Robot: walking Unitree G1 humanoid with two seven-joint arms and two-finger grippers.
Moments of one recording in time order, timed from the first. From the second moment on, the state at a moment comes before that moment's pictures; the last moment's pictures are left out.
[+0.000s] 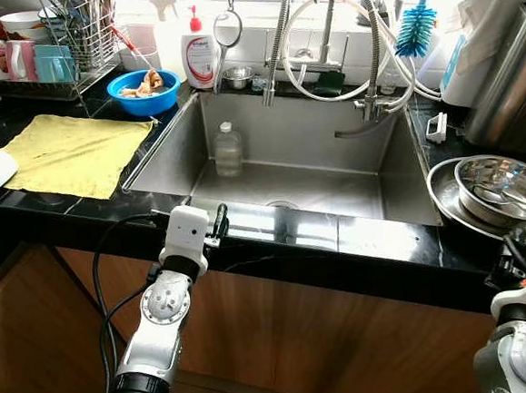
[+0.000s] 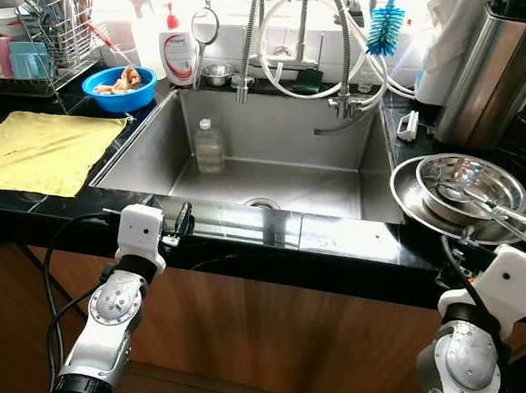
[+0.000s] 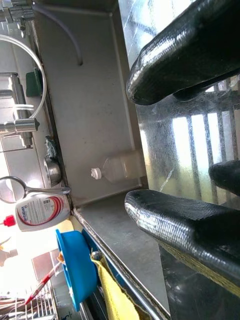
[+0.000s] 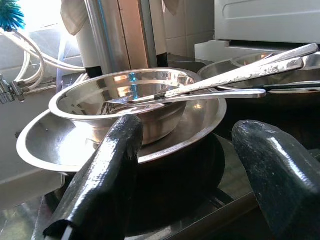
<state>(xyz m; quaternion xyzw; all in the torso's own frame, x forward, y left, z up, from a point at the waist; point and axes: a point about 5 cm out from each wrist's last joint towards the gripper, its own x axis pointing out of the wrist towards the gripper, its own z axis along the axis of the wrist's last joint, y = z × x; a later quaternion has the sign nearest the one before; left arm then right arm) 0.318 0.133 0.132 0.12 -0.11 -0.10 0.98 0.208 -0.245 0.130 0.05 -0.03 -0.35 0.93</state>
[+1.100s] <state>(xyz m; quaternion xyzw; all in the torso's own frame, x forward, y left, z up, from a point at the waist) 0.317 0.134 0.132 0.12 -0.11 -0.10 0.98 0.209 -0.261 0.134 0.03 -0.03 -0.36 0.93</state>
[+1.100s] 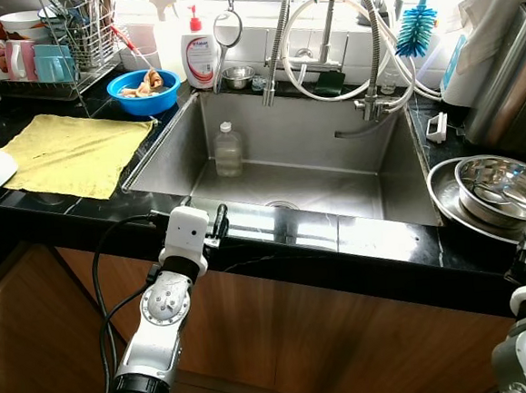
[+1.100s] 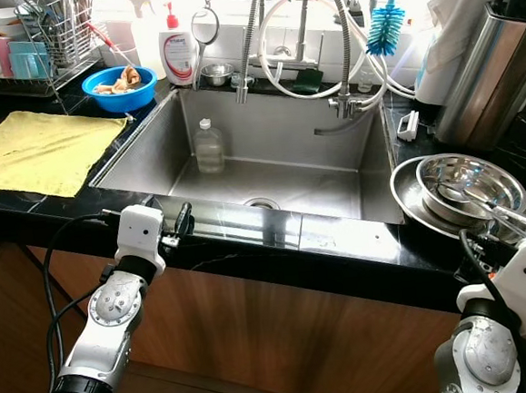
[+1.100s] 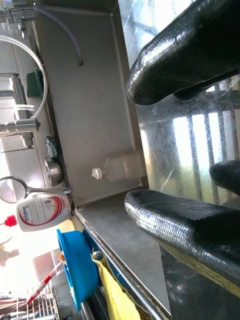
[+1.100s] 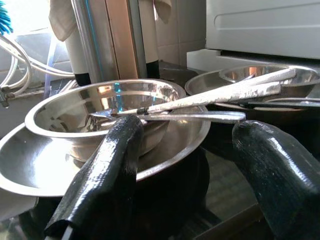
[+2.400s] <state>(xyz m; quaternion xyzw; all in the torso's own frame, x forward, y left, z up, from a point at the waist) 0.317 0.134 0.132 0.12 -0.11 -0.10 0.98 0.211 -0.269 0.139 0.04 -0.05 -0.37 0.92</state>
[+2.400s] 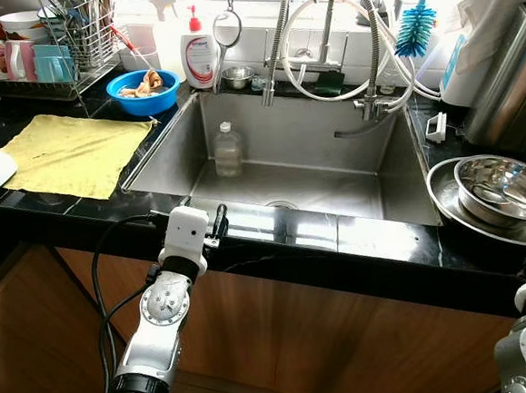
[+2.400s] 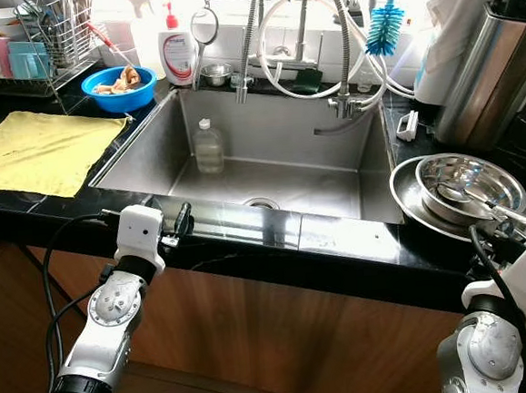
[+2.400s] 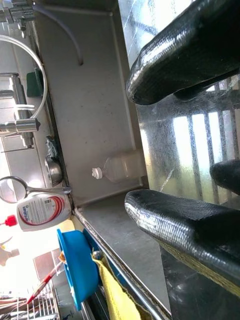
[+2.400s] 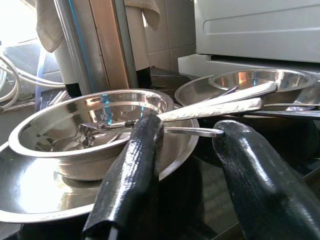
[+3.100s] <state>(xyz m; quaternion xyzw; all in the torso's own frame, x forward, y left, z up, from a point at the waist) 0.317 0.134 0.132 0.13 -0.11 -0.10 0.98 0.219 -0.267 0.144 0.05 -0.06 -0.35 0.93</state>
